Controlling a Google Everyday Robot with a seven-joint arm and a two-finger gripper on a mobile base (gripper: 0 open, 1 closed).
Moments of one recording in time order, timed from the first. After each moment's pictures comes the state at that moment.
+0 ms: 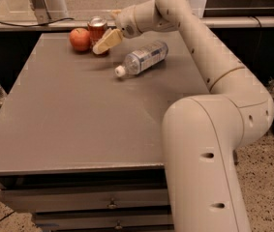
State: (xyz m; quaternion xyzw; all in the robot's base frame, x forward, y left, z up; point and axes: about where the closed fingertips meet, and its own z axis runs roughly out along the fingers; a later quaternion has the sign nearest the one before) arm 0.812 0.110 0.897 -0.57 0.61 0.28 0.48
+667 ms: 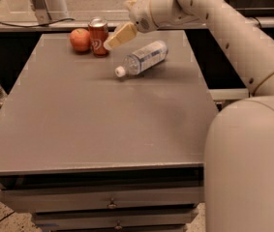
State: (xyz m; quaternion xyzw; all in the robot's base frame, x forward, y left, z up) arm 0.771 0.061 0.939 -0.55 0.62 0.23 0.50
